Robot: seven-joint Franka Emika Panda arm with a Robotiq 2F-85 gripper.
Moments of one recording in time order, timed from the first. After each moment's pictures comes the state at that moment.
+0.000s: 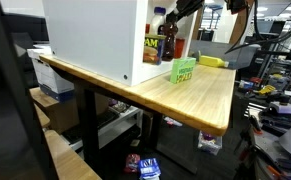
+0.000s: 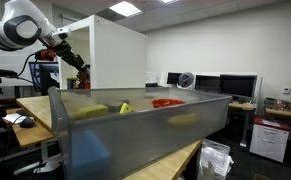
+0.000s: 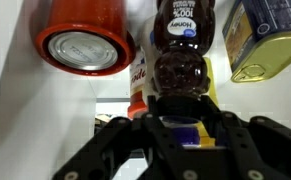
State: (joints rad) arm -0.01 -0.57 0.28 -2.71 0.06 3.00 0.19
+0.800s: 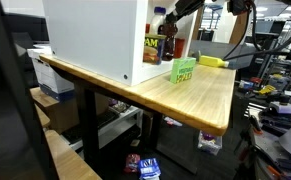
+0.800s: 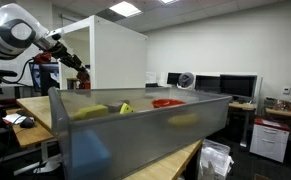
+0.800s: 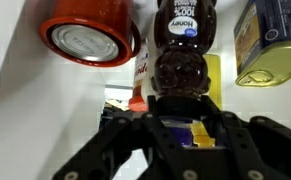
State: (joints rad) arm -0.24 -0.63 0.54 -2.74 0.01 3.06 0.30
